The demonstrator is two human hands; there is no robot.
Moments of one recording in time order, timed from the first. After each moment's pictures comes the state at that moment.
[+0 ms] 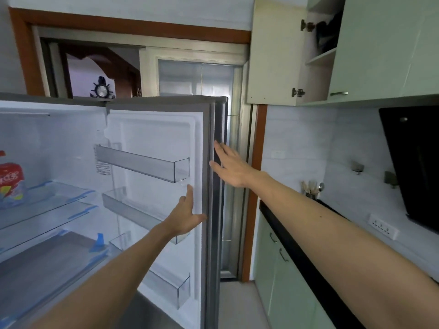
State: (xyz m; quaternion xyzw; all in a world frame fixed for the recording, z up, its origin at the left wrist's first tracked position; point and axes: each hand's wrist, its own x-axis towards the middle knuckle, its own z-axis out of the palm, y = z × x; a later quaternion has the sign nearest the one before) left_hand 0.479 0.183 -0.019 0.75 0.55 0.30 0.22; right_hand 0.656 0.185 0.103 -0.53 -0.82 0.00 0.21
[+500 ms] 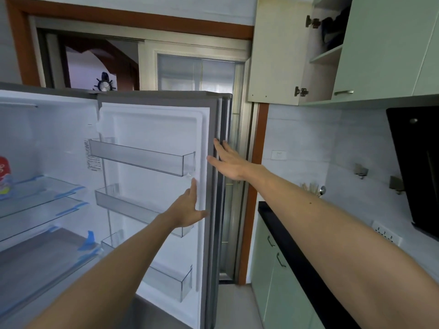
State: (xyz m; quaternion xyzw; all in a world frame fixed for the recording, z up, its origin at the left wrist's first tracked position) left_hand 0.511 0.224 -0.014 0.78 0.55 0.25 0.16; right_hand 0.678 0.237 0.104 -0.55 -0.81 0.07 0.18
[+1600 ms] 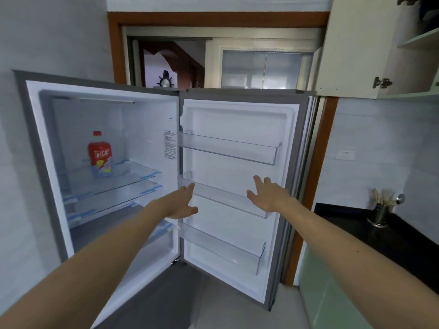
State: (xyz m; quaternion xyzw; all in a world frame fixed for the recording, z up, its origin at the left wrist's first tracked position) left_hand 0.301 0.154 -0.011 0.72 0.69 0.08 0.09; right_hand 0.571 0.212 0.015 -0.60 -0.80 -0.01 0.04
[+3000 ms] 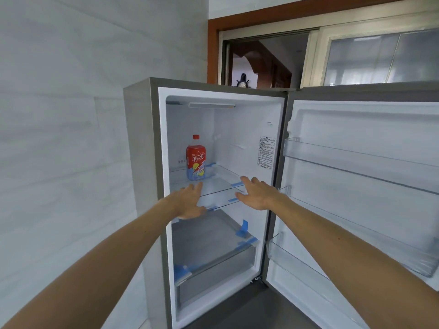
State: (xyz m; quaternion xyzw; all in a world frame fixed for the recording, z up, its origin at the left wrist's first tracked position) left_hand 0.050 0.126 -0.009 0.60 0.80 0.03 0.01; right_hand 0.238 0.271 0.003 -0.39 -0.92 0.01 0.04
